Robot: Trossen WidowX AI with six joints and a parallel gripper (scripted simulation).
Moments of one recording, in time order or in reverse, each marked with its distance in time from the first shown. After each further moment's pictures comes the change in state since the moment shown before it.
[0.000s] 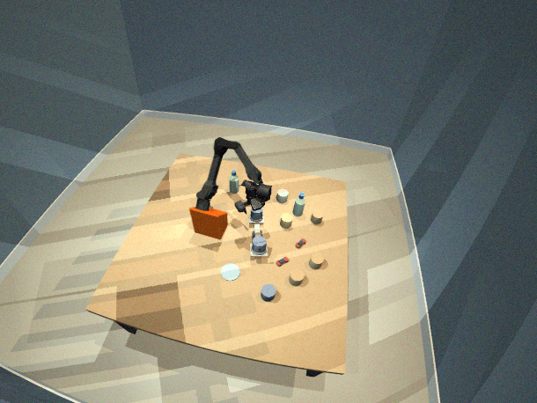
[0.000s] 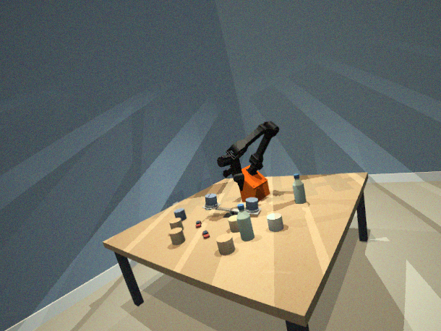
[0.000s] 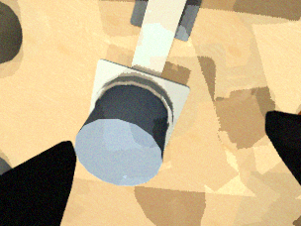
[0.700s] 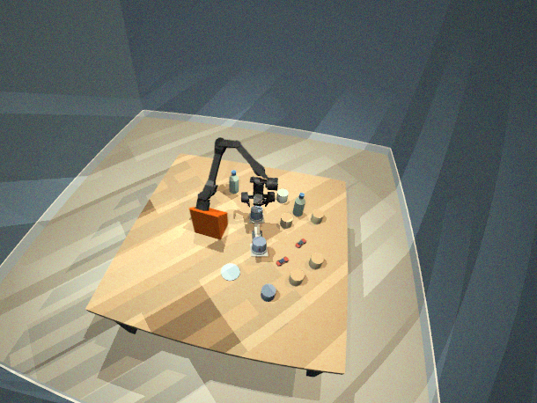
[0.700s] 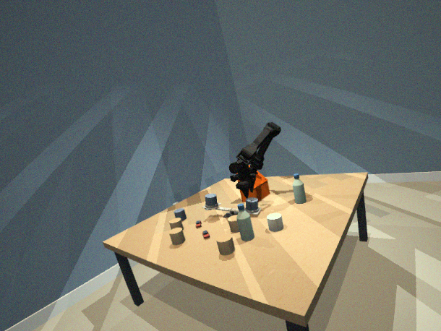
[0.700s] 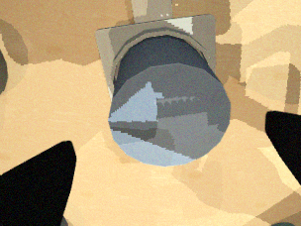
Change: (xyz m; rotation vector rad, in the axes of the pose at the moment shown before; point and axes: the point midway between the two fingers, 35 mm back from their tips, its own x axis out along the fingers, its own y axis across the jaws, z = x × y) arm 0.034 0.047 -0.039 0.432 -0.022 -0.095
